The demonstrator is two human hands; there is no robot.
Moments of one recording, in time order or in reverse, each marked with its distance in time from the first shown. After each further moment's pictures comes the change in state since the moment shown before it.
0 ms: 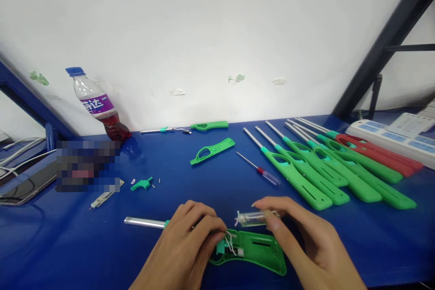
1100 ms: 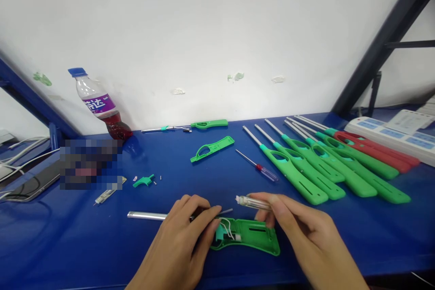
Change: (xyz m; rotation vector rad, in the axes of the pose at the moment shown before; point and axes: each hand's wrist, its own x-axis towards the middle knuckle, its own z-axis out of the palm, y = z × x) left_hand -0.009 -0.003 0.003 0.171 -0.007 -0.089; right_hand 0.009 -0.008 -0.005 0.200 -0.064 0.130
